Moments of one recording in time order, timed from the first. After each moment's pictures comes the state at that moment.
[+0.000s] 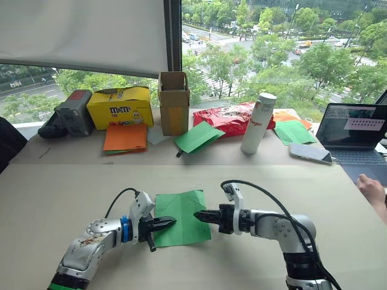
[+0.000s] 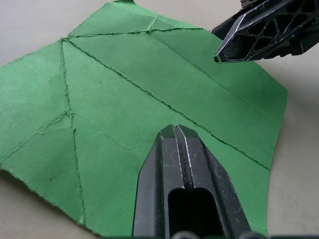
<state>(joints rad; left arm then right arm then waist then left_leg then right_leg) -0.13 0.56 -0.07 -0.14 -0.43 0.54 -0.95 -0.37 -0.18 -0.06 -0.17 0.68 1.30 0.55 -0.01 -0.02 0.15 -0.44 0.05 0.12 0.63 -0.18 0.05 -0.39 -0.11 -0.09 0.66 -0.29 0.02</state>
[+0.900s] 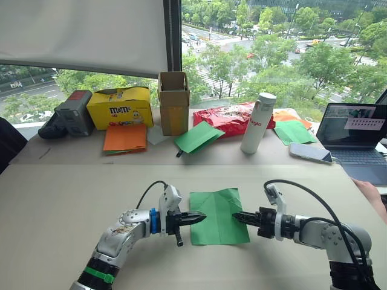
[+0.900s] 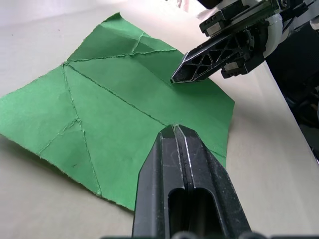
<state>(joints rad) -0.28 0.38 -0.22 -0.06 -0.42 0.48 -0.98 -0.25 -0.44 -0.28 -0.21 0.84 1.36 0.55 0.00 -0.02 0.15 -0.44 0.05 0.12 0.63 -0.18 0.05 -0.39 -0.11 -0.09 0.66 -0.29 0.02</state>
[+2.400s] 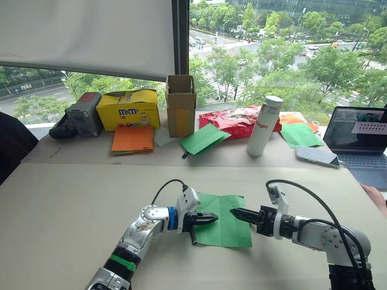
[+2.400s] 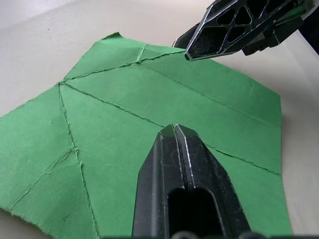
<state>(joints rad) -0.39 0.25 -0.33 0.17 -0.22 0.33 -0.99 -0.24 -0.42 -0.30 -0.18 0.89 1.31 0.44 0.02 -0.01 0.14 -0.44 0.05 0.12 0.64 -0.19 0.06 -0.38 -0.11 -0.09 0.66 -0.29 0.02</state>
